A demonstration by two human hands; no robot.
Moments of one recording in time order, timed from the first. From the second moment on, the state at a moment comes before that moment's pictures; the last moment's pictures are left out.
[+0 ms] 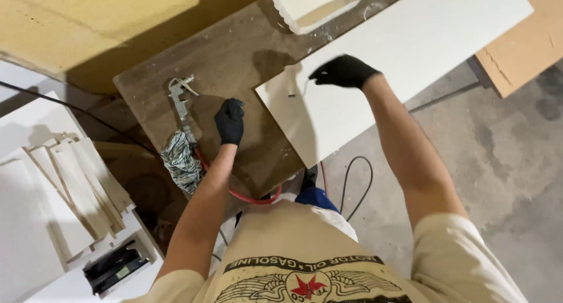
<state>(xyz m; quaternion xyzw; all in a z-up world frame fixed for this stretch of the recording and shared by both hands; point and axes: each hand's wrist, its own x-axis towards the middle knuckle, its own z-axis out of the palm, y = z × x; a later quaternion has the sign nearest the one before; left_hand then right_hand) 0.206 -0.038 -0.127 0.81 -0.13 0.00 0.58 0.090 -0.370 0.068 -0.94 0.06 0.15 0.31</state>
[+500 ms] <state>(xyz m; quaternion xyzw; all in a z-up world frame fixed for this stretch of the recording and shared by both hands) 0.205 -0.042 -0.119 0.79 -0.02 -0.01 0.61 0.162 -0.511 -0.044 -0.97 -0.03 0.20 0.17</state>
